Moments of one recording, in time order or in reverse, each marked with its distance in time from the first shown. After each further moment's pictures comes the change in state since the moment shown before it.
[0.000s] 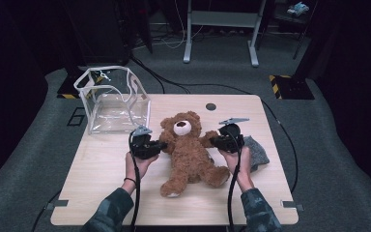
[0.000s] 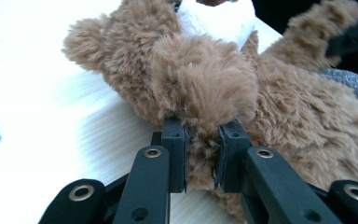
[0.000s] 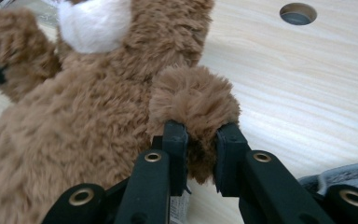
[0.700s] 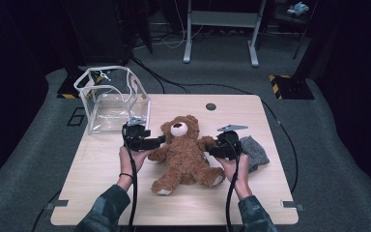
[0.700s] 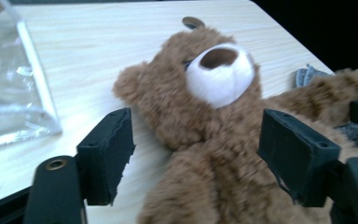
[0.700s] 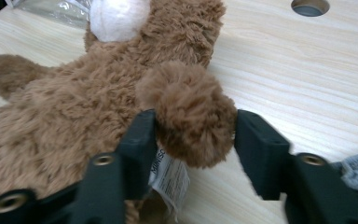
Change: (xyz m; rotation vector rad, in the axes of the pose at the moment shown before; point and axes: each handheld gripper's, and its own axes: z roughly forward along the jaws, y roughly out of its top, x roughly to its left) left arm -0.008 0.033 -0.023 0.011 0.137 -0.053; right arm 0.011 -0.018 -0.002 -0.024 0.012 -0.009
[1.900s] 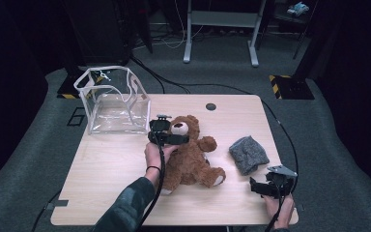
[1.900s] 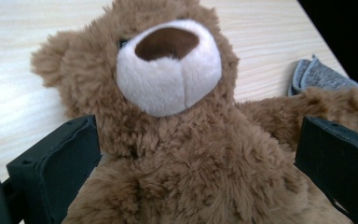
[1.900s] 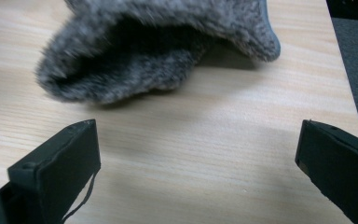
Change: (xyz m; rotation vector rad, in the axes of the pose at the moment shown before) left arm -0.047 0.015 0.061 0.186 0.043 -0.147; right arm -0.097 -0.161 -0.049 0.000 -0.350 0.158
